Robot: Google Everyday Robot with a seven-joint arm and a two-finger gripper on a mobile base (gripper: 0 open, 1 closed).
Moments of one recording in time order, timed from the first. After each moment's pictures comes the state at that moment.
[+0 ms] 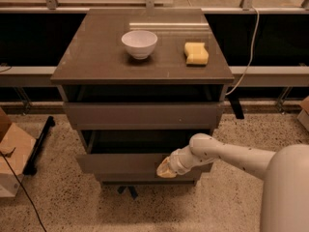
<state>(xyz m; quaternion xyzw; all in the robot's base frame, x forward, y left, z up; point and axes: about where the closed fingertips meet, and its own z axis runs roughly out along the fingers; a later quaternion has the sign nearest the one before) 0.574 -0.053 0.395 -0.64 0.70 0.21 0.25</state>
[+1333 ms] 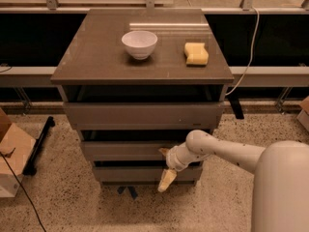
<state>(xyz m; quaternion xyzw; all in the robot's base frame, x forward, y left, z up) 0.592 -0.041 0.392 -0.64 0.69 0.21 0.25</state>
